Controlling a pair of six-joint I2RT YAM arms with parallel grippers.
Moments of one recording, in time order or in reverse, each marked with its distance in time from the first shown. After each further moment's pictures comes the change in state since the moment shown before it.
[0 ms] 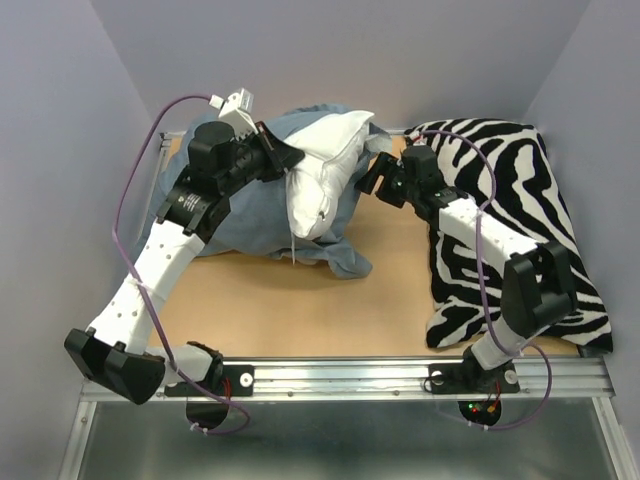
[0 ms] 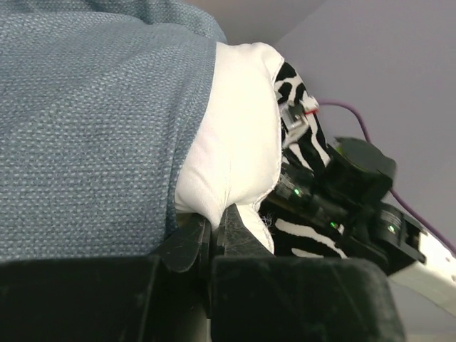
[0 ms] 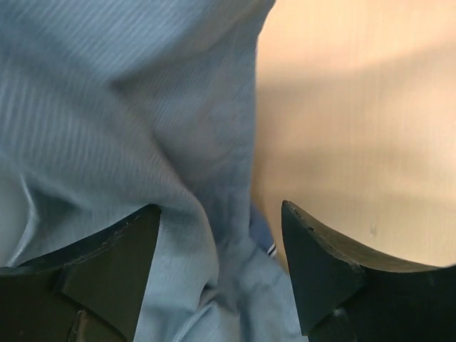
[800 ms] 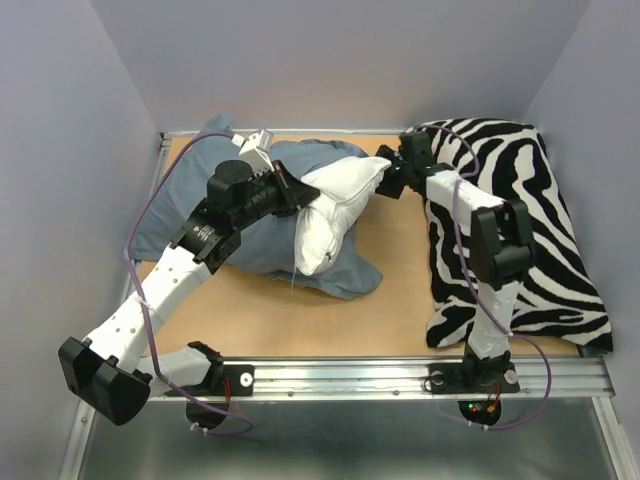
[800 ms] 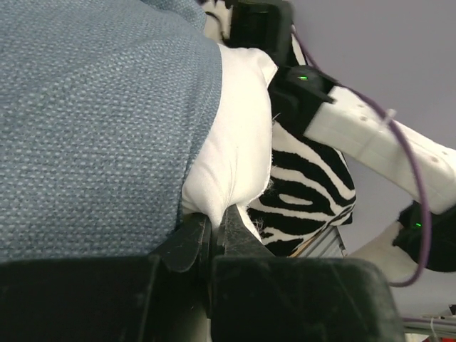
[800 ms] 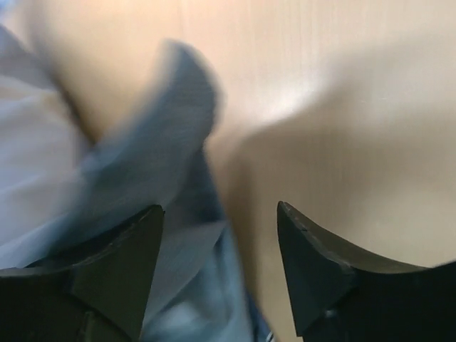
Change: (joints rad) left arm -0.108 -0.141 -0.275 0.073 0.002 -0.056; right arm -0.110 0.470 0.348 -0.094 -0.108 0.004
